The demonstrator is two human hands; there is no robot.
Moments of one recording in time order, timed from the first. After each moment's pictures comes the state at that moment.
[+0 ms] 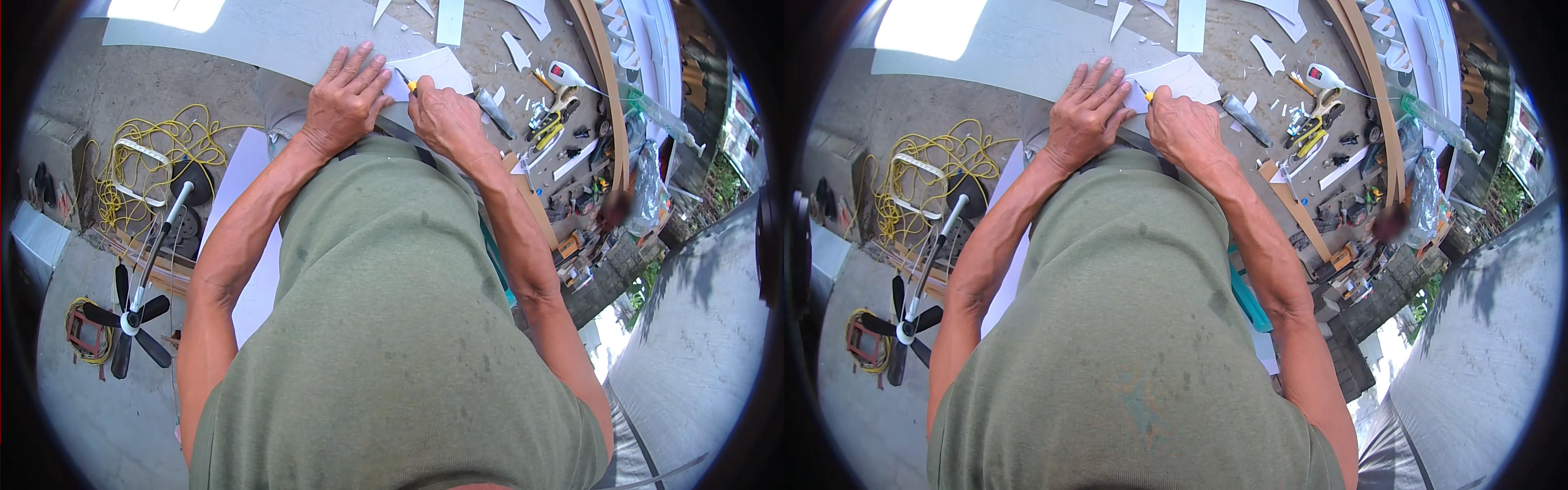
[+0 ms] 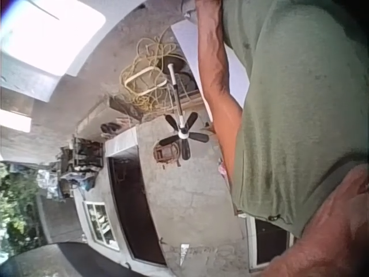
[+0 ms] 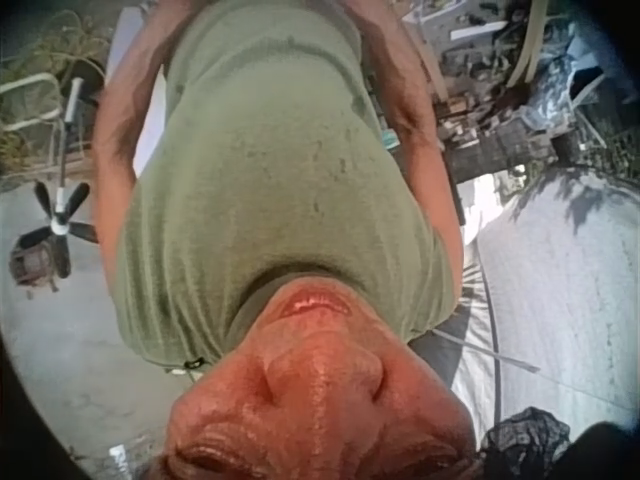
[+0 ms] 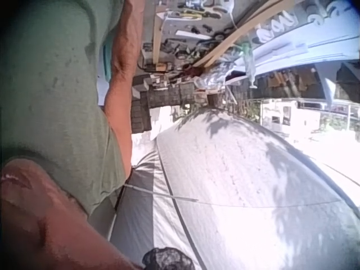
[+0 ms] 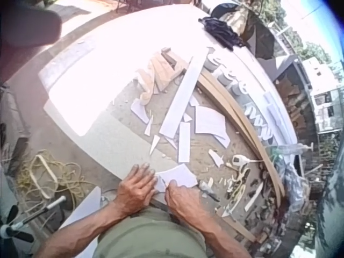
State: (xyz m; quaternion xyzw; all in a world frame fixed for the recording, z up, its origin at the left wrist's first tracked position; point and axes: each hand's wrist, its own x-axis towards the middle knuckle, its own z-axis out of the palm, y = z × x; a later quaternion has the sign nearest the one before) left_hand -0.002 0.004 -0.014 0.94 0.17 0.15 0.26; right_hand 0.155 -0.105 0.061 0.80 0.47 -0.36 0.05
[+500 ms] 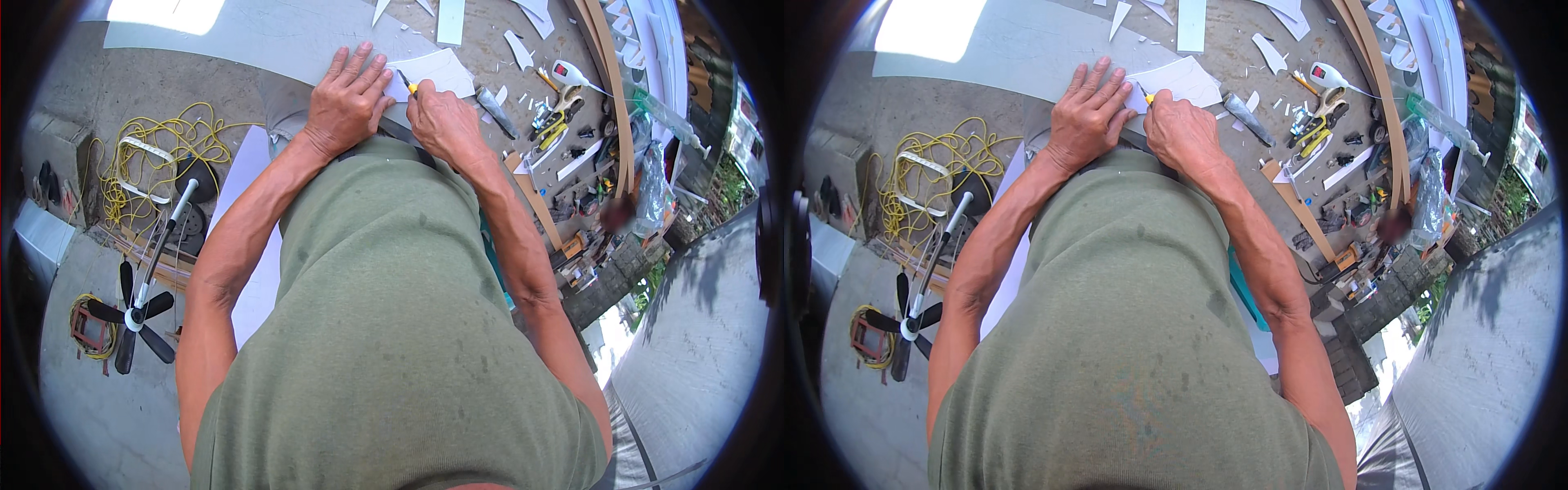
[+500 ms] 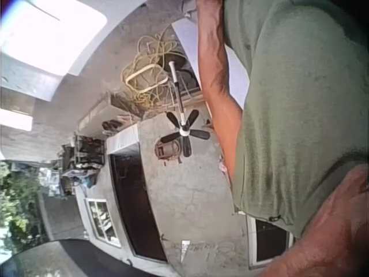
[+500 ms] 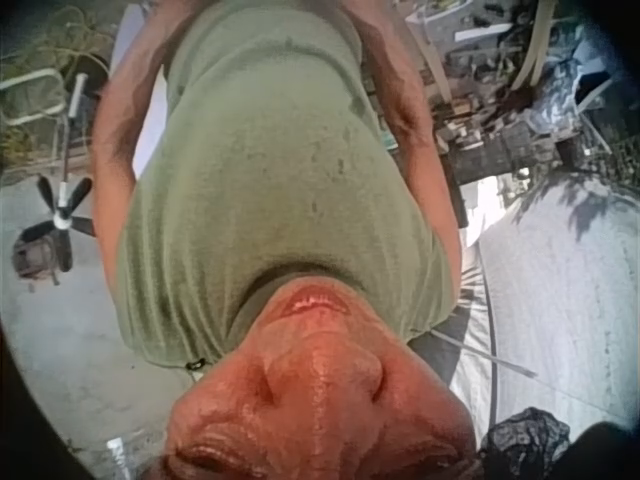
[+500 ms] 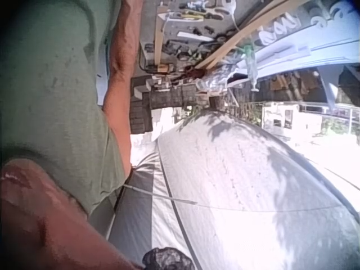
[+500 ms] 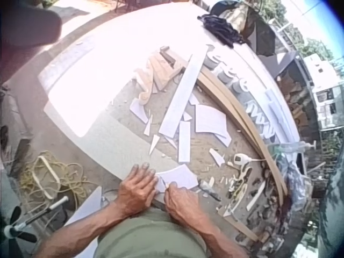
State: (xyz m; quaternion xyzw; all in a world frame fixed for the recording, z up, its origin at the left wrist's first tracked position) left_hand 0.001 0.004 -0.011 0.95 0.16 0.14 0.24; right_hand 0.151 -0.099 0.072 0.82 0.42 -0.39 0.03
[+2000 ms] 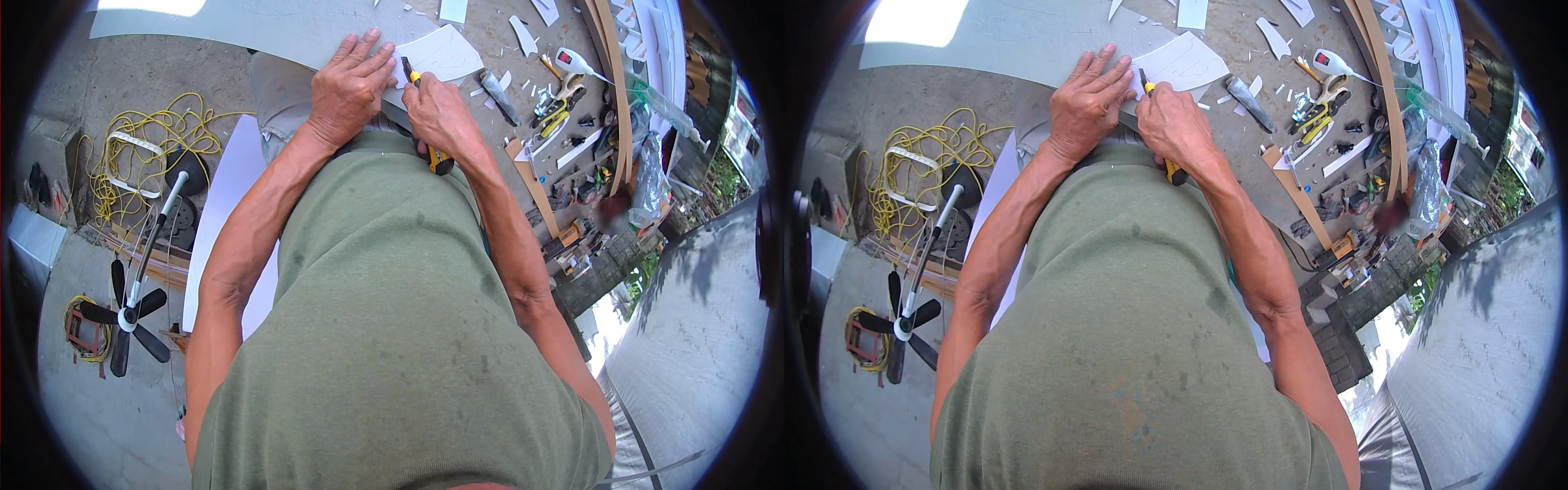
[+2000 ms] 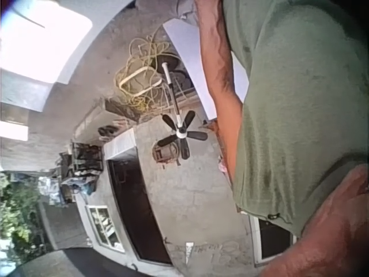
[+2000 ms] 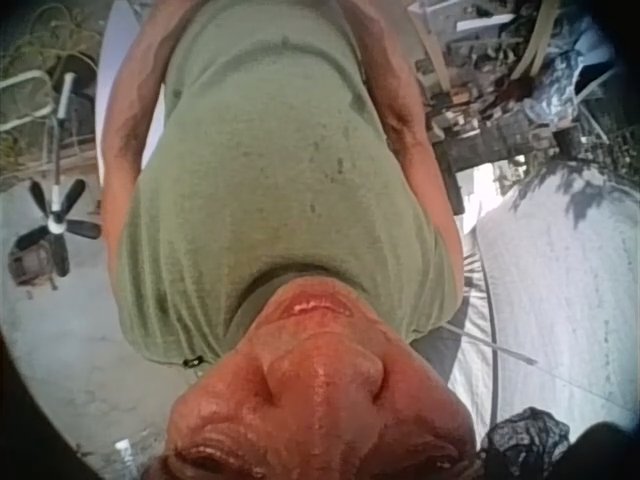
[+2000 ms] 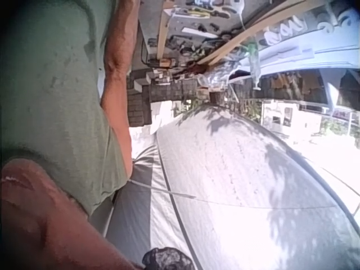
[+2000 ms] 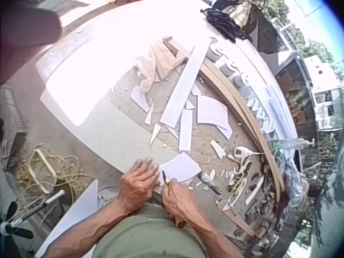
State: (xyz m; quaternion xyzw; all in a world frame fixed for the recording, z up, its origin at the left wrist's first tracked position) left_hand 0.003 -0.009 -0.016 0.92 0.20 0.18 0.29; right_hand 0.137 -0.093 0.078 0.82 0.23 -0.52 -0.07
